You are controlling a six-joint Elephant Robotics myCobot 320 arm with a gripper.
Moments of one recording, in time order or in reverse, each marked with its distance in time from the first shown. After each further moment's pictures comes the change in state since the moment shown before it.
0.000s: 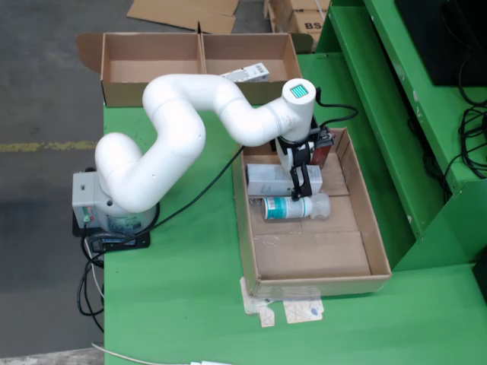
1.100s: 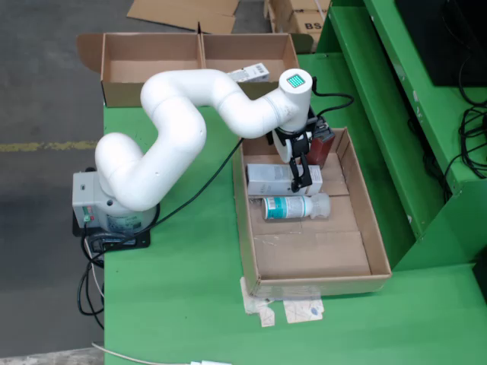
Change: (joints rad) arm 0.063 0.019 0.017 -0.028 -0.021 -0.003
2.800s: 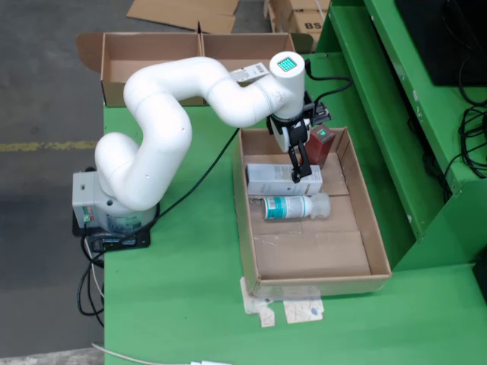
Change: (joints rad) arm 0.012 0.227 -0.069 -0.109 -0.032 0.028
